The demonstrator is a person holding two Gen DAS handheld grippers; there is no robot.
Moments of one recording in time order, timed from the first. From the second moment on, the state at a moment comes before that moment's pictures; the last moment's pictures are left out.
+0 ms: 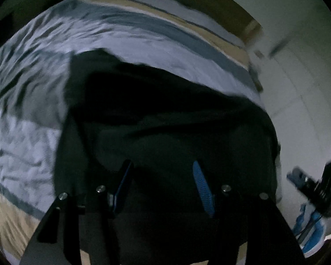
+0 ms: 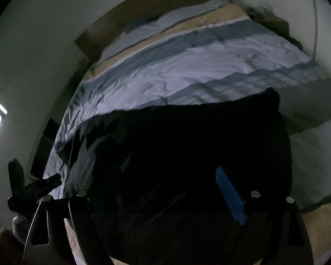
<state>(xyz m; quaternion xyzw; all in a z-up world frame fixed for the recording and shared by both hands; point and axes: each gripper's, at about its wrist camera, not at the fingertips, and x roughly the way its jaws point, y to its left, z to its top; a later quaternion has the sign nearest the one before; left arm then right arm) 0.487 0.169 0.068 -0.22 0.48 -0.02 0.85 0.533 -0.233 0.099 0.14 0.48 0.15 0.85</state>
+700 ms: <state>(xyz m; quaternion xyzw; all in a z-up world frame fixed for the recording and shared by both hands) 0.622 0.092 0.020 -0.09 0.50 -0.06 0.86 0.619 -0.181 0.027 0.07 0.50 0.14 0.85</state>
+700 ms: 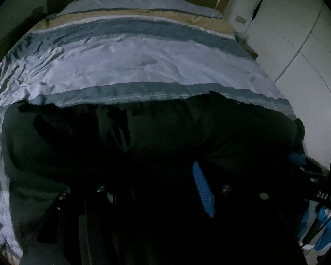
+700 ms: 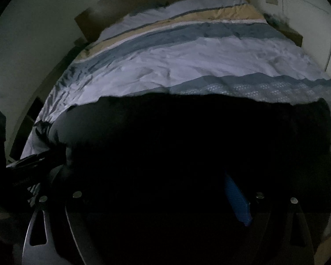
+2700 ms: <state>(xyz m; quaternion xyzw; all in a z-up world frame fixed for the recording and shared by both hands) 0.610 0.176 0.012 -0.03 0.49 0.06 0.87 0.629 -0.237 0.026 0.03 0.51 0.06 0.86</state>
